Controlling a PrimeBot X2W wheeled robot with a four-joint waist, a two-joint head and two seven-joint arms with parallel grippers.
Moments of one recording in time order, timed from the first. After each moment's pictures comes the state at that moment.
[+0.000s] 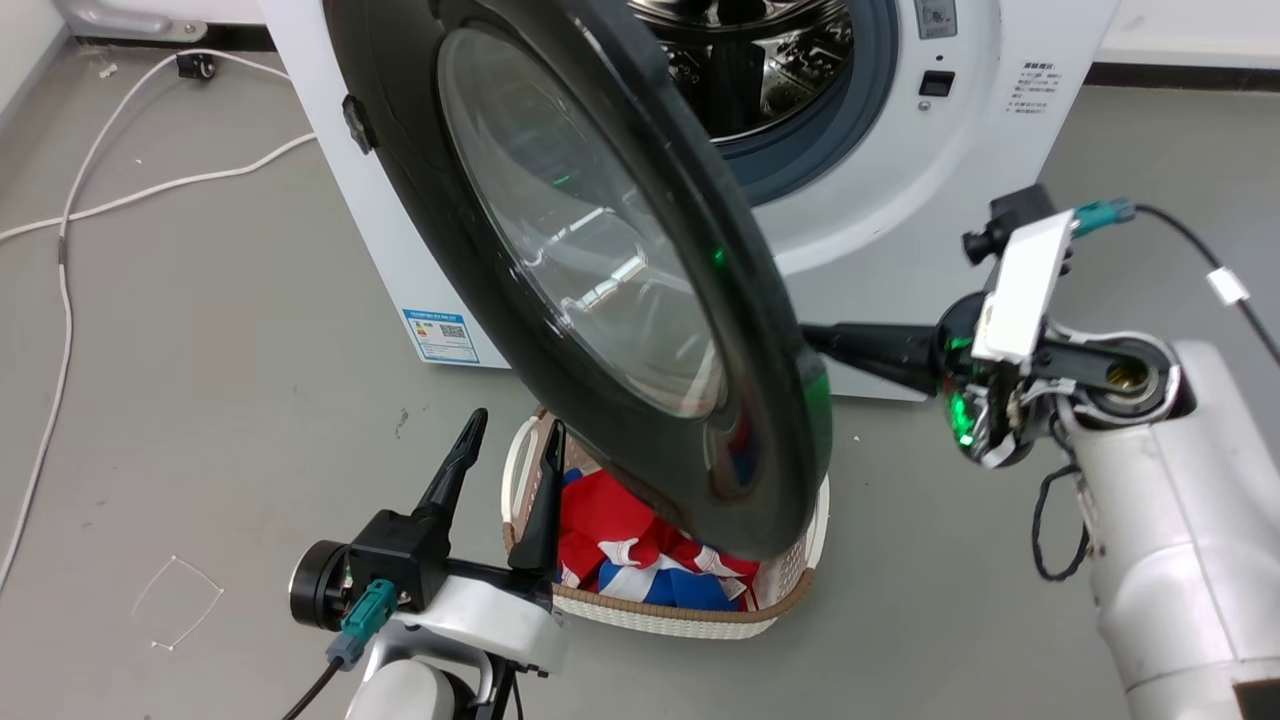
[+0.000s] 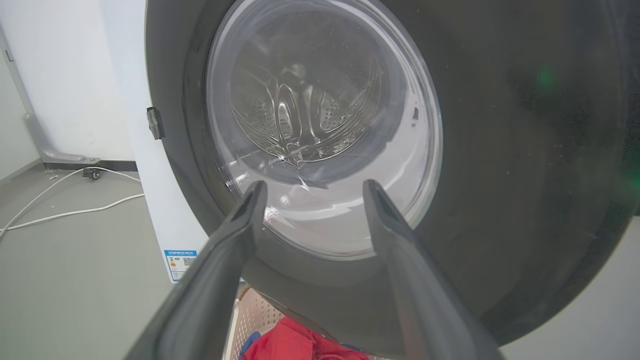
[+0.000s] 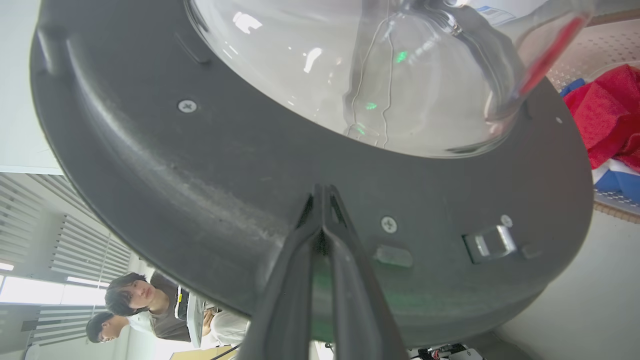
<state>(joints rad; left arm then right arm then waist) -0.15 0.05 -0.22 0.17 -0.19 -0.08 -0.26 -0.78 -0.08 0.02 0.71 1.33 0.13 1.08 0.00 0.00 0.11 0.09</state>
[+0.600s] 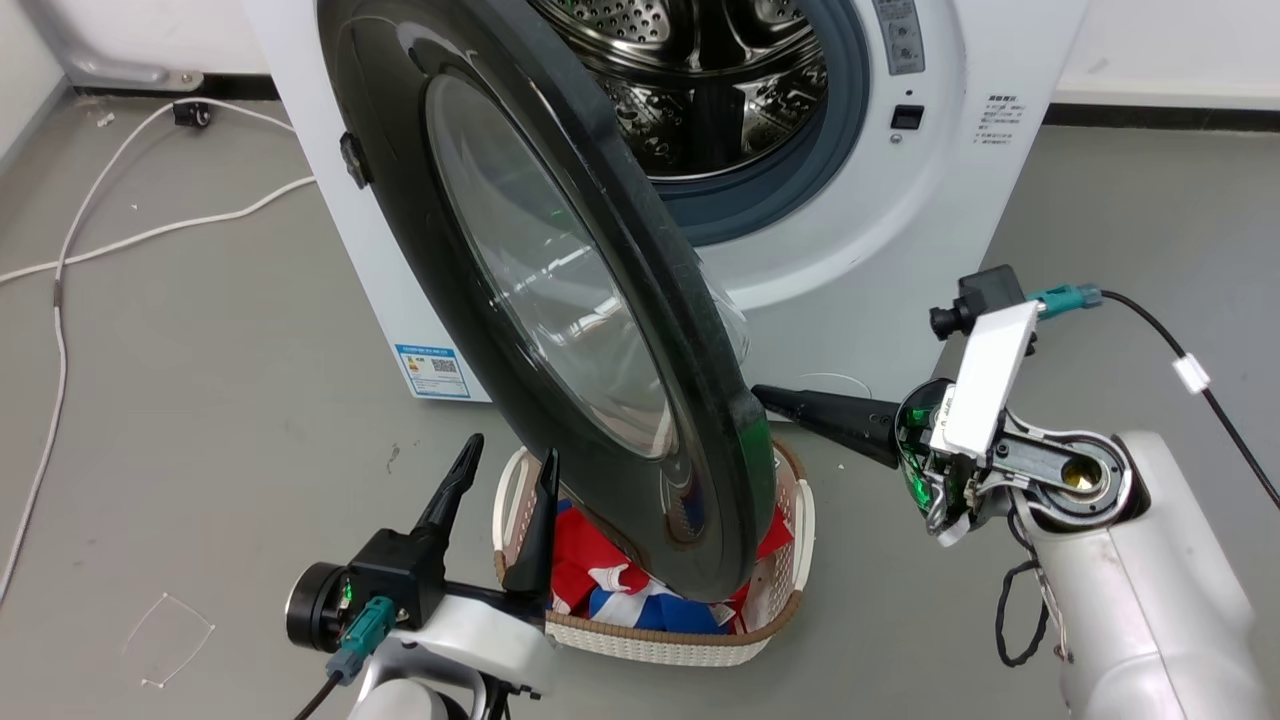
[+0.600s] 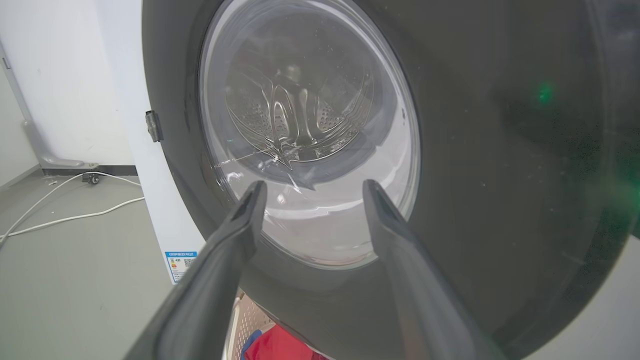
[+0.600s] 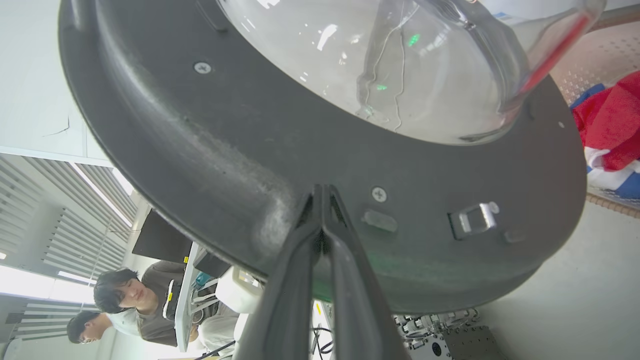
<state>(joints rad) -0.13 0.05 -0.20 0.20 -0.17 -0.09 -0.26 -0.59 -0.05 0.10 0.51 1.37 0.13 0.98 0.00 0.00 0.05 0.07</state>
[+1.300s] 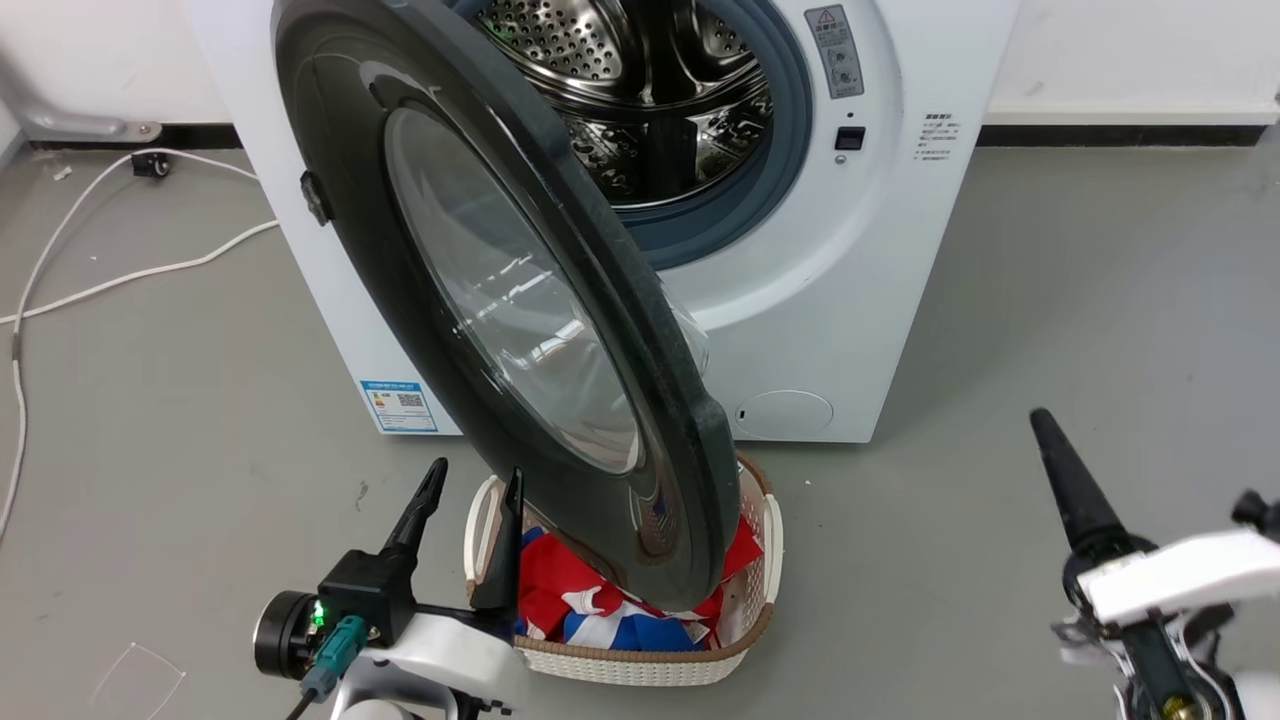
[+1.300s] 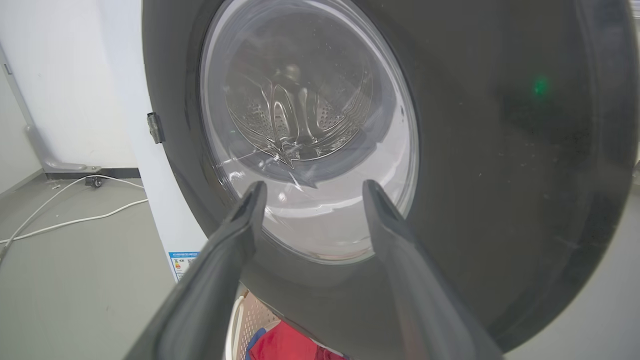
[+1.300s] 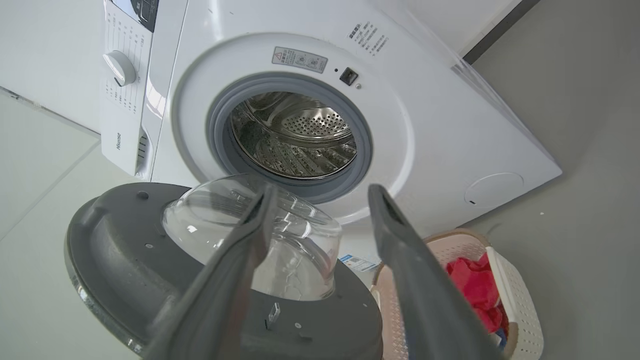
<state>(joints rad) -0.09 0.05 -0.14 0.21 -0.14 -0.09 -0.26 -0.13 -0.07 -0.08 0.14 1.06 0.13 0.17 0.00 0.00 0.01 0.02</state>
